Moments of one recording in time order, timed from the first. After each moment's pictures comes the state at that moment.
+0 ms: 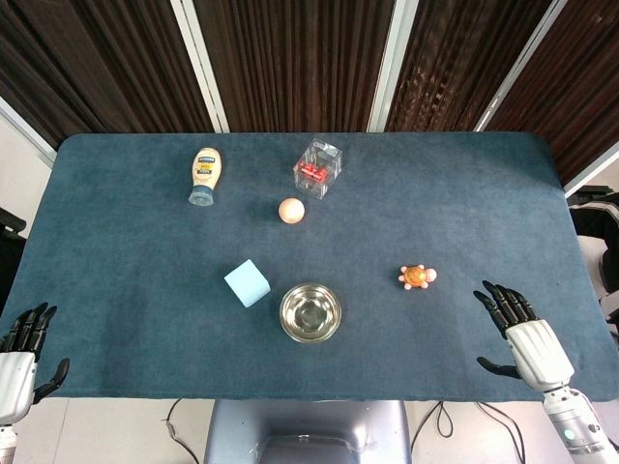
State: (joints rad) left arm 0.01 -1.21 -0.01 -1.52 1.57 1.61 0.10; right arm 0.14 -1.15 -0.04 -1.51 -1.69 1.46 0.10
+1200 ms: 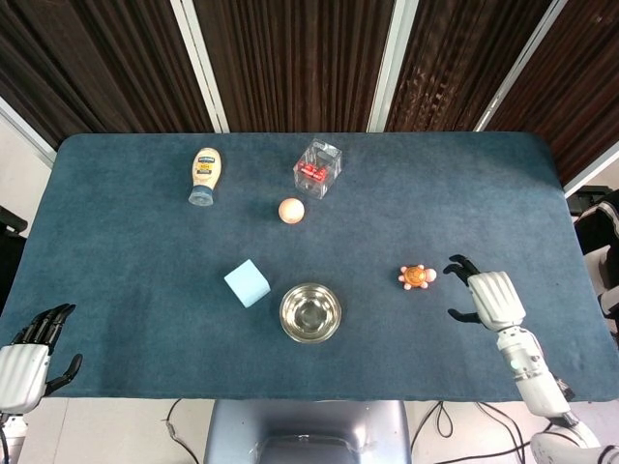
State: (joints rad) left arm -0.04 -1.23 -0.01 -1.45 1.59 1.56 0.00; right arm 0.36 -1.37 0.13 -1.32 -1.45 1.16 0.00
